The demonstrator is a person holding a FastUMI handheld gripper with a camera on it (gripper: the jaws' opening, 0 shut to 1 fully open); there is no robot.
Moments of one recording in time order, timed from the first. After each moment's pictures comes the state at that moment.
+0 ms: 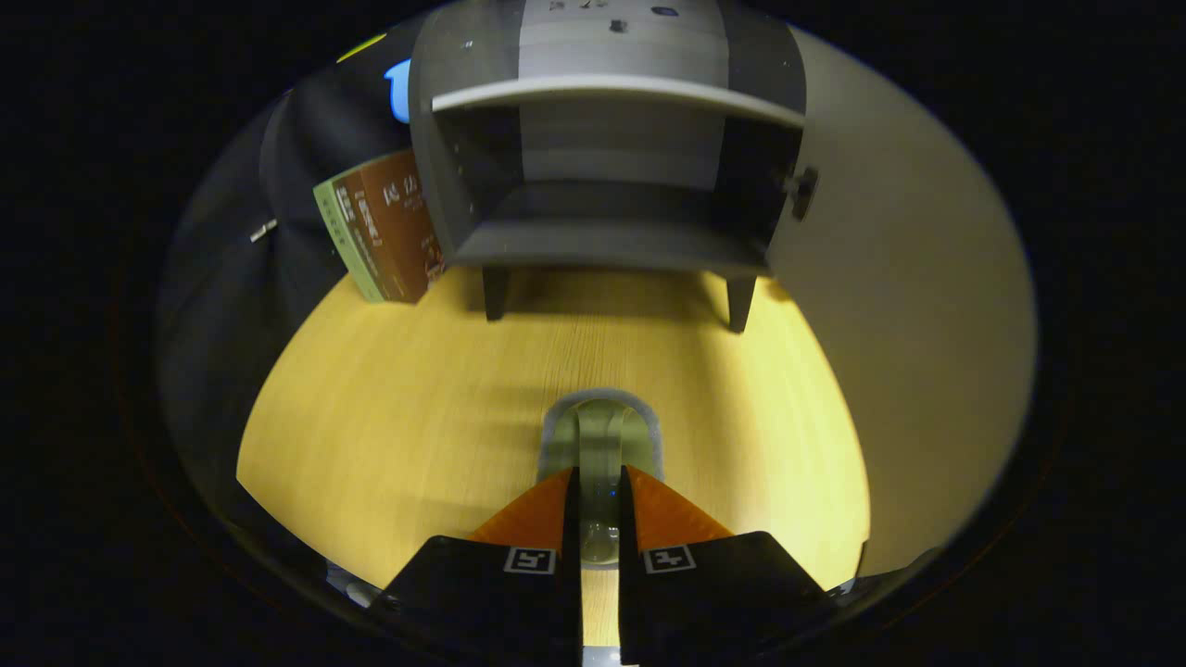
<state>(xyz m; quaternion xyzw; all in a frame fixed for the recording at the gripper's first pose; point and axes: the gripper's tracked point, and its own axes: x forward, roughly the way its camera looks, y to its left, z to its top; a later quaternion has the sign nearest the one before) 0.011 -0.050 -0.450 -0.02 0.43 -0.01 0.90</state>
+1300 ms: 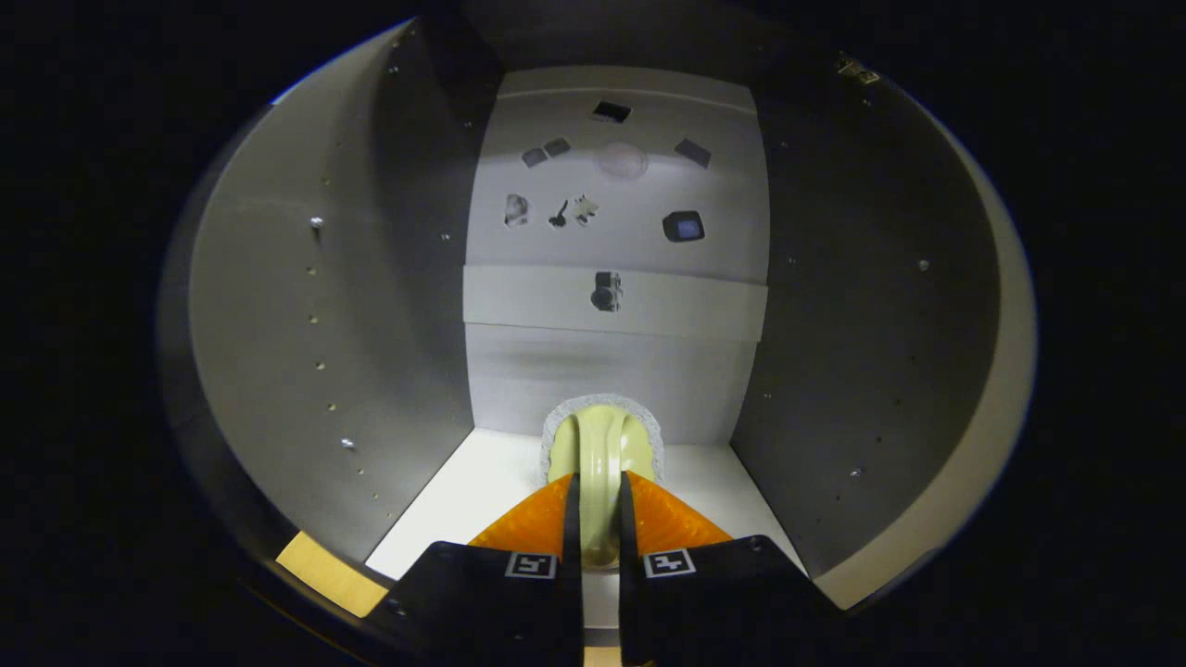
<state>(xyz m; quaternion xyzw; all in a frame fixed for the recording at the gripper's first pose) 0.361 -0.043 -0.228 -0.03 0.19 0.00 0.98</state>
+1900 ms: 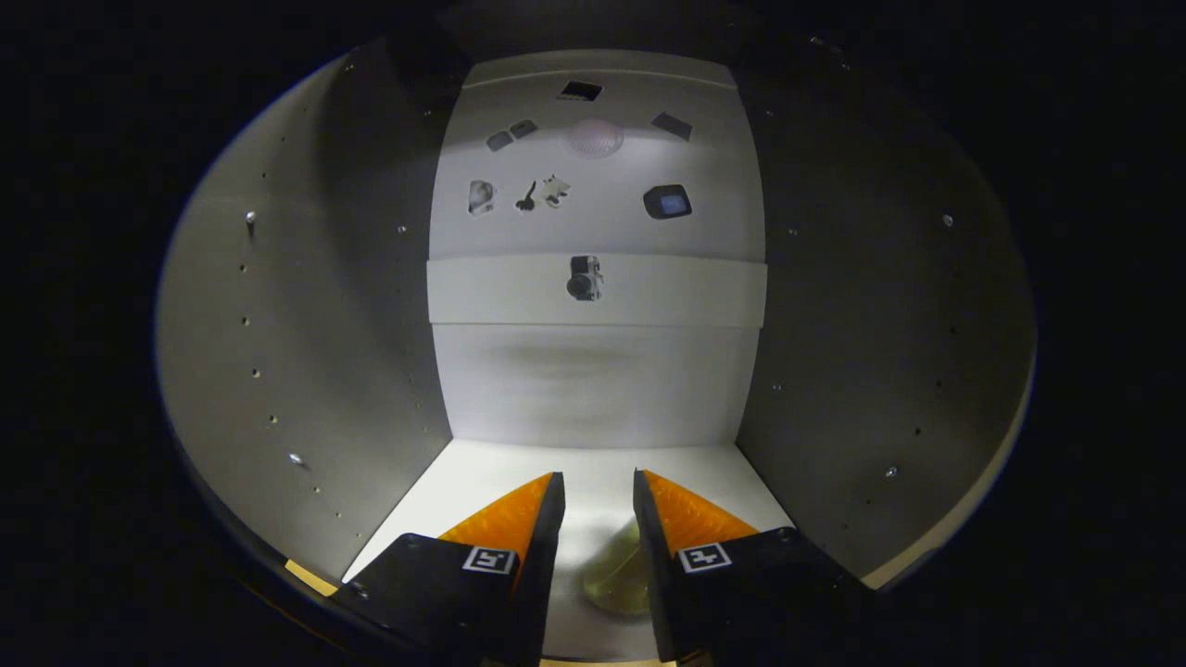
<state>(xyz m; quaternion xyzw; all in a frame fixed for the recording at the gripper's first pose) 0.380 -0.050 -0.219 -0.02 0.15 0.00 0.99</state>
